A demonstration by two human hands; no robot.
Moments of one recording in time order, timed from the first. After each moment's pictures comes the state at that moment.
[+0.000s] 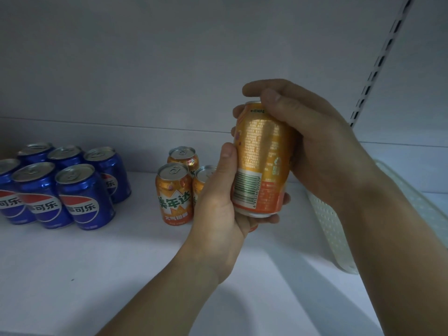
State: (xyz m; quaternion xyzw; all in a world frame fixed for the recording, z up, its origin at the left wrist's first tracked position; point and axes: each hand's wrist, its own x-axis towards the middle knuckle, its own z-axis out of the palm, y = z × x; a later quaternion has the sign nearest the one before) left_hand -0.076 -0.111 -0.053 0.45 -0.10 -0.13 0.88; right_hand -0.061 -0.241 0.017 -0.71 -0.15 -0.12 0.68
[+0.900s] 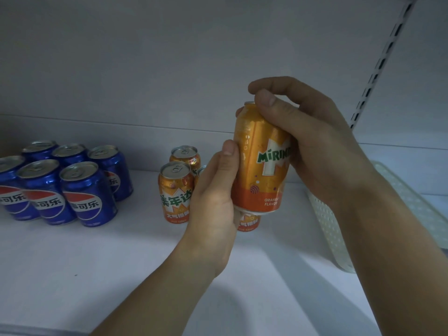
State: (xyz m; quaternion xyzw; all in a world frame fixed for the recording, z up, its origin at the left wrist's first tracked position) left_hand -0.078 -0.104 -0.047 0.51 -0.11 -0.07 0.85; right_hand -0.063 -0.238 0.018 -0.72 -0.14 -0.15 0.66
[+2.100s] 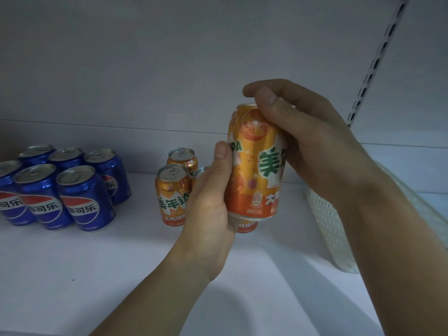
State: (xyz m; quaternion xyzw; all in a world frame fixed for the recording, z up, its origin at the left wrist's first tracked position) left_hand -0.081 -0.102 -0.045 0.49 -0.11 -0.09 0.86; right_hand -0.064 -0.244 0.021 -0.73 -0.16 -0.13 0.65
